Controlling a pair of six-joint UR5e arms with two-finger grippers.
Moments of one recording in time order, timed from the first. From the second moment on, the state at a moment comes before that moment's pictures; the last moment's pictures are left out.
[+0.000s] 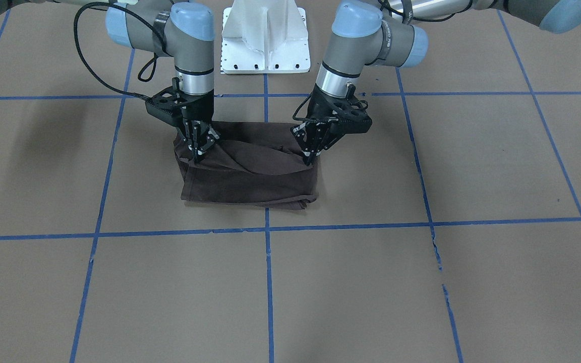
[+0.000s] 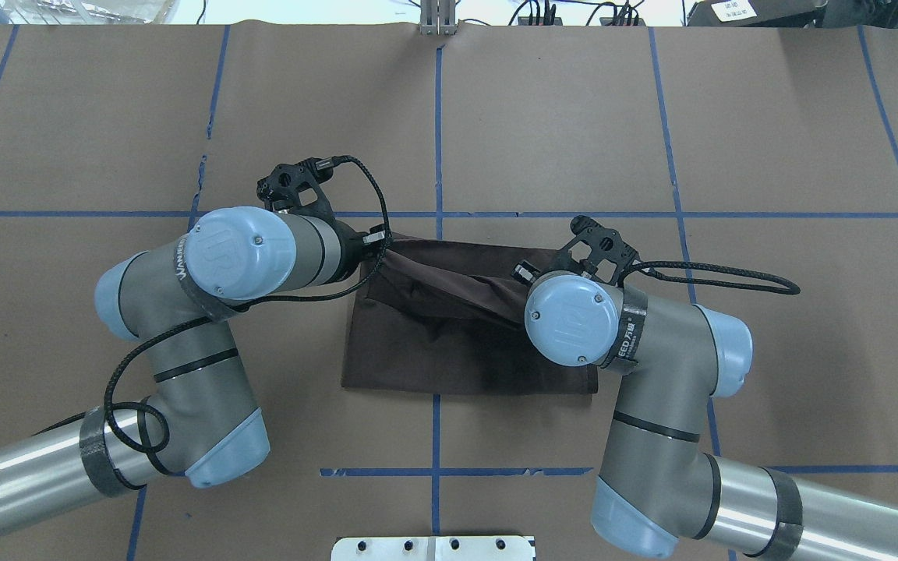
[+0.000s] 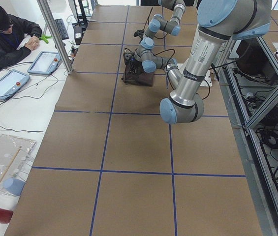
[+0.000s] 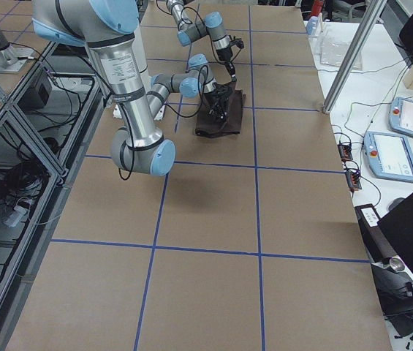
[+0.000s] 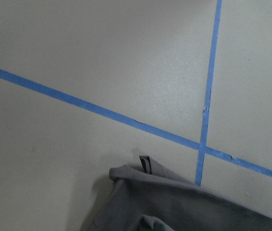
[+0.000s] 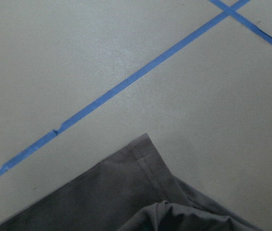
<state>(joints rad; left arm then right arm) -0.51 -2.15 -1.69 -1.96 -1.58 -1.58 0.39 -1.07 1.80 -1.59 1.38 1.95</state>
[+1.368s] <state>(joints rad) -0.60 -2.18 -1.52 -2.10 -1.67 -1.26 0.44 -0.98 1.73 -1.56 1.45 1.66</state>
